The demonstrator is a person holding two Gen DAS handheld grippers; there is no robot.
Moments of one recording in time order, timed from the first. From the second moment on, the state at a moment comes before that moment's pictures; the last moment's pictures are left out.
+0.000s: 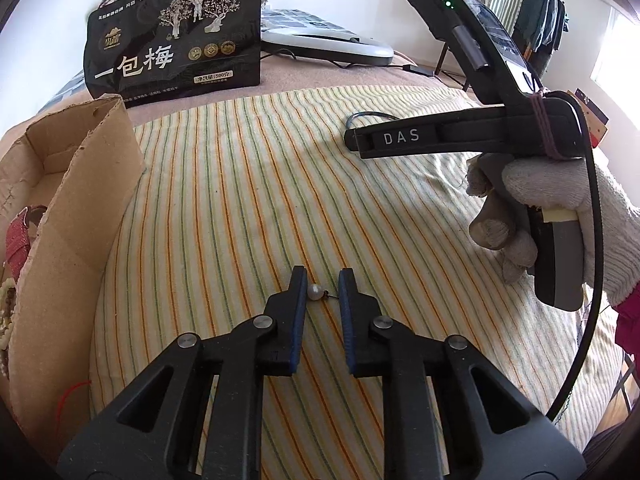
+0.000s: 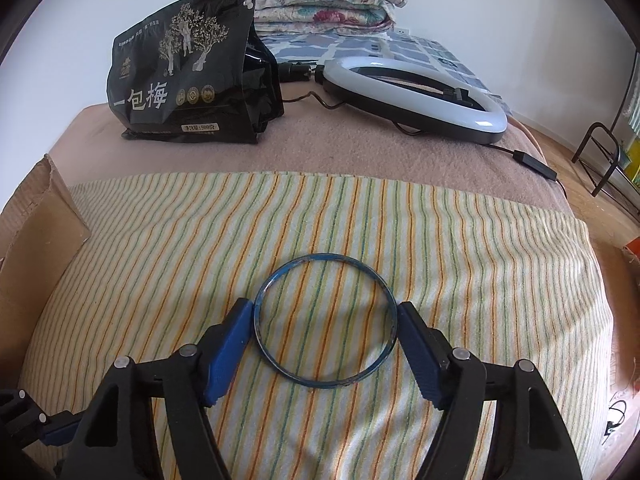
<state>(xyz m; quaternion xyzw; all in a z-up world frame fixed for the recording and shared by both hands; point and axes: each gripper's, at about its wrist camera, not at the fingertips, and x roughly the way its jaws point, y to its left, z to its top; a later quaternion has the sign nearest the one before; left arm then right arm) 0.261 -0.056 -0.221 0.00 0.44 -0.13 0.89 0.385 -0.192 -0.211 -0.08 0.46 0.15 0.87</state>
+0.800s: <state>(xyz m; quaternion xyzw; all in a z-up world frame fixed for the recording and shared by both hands) 0.236 -0.054 -0.177 -0.02 0.42 -0.14 0.90 0.347 -0.210 -0.160 -0.07 0.43 0.15 0.89</state>
